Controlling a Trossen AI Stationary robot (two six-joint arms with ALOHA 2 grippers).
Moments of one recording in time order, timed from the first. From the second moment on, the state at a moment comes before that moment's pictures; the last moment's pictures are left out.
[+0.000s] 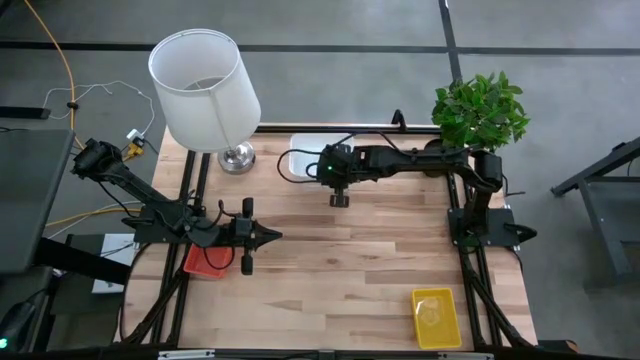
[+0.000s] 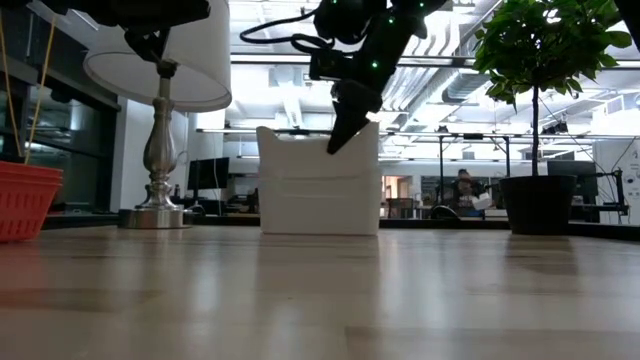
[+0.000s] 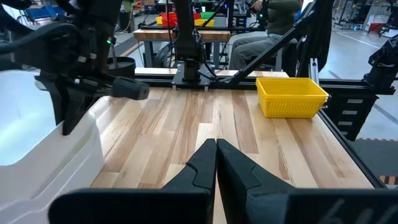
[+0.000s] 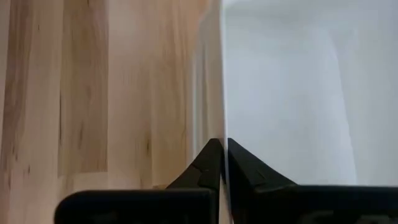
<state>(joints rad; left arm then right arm) -0.43 1.03 0.45 0.36 -0.62 -0.13 -0.19 1.85 1.50 -0.66 0.17 -0.26</state>
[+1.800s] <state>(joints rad) 0.13 0.95 0.45 0.28 0.04 -0.01 -0.06 1.60 1.49 -1.07 -0.03 -0.16</state>
